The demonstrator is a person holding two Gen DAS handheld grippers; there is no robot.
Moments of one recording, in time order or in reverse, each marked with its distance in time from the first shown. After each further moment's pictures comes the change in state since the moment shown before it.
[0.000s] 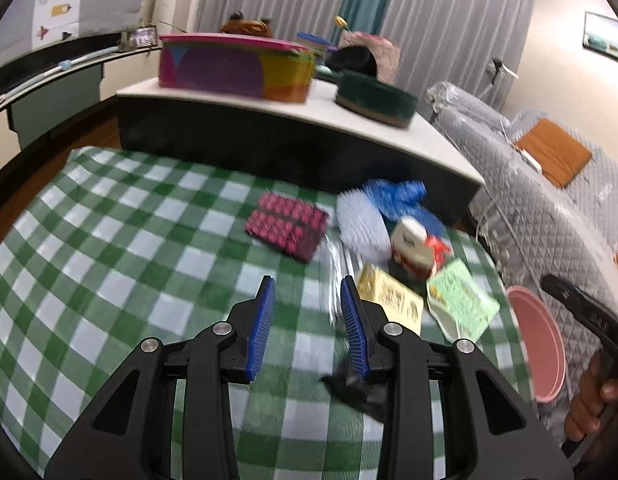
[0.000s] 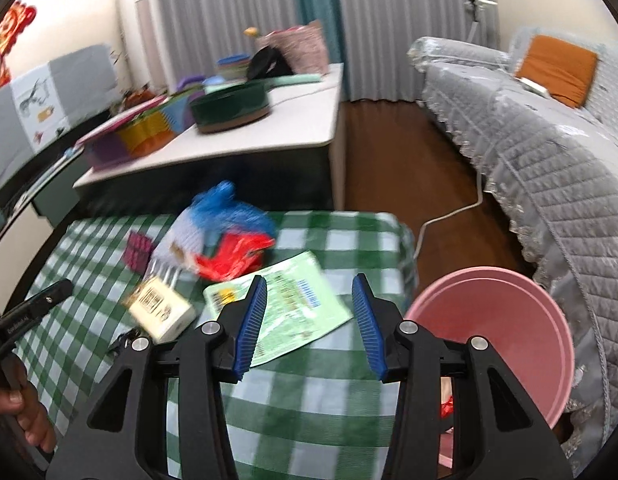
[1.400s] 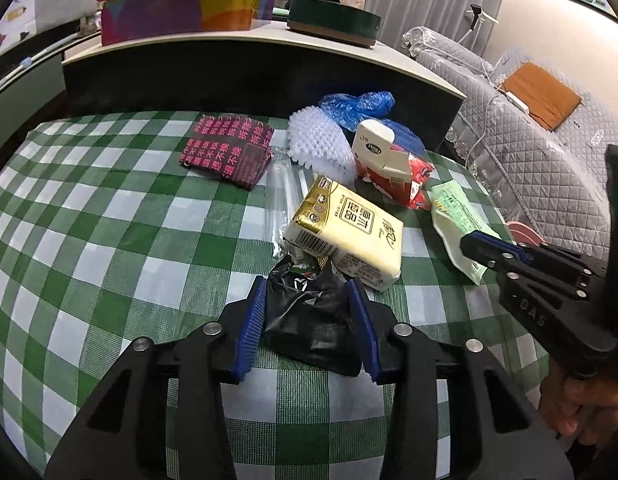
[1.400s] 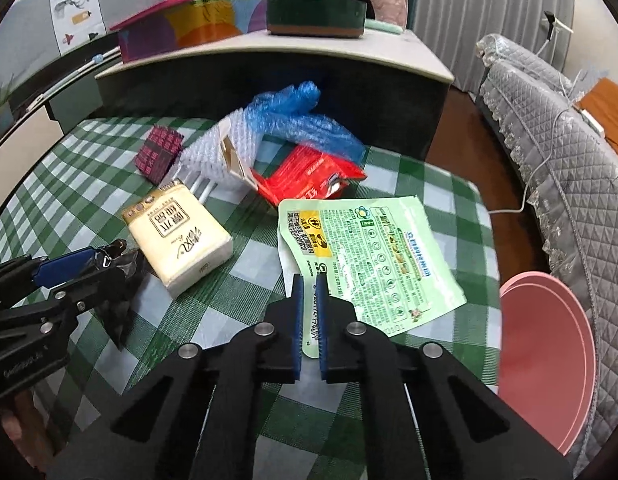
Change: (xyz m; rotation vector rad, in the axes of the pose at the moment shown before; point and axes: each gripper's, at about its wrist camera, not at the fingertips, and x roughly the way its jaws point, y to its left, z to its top) left arm 0.038 -0.035 -0.034 0.093 0.150 -0.033; right arm 0.057 0.056 -0.026 -0.225 0.138 0.011
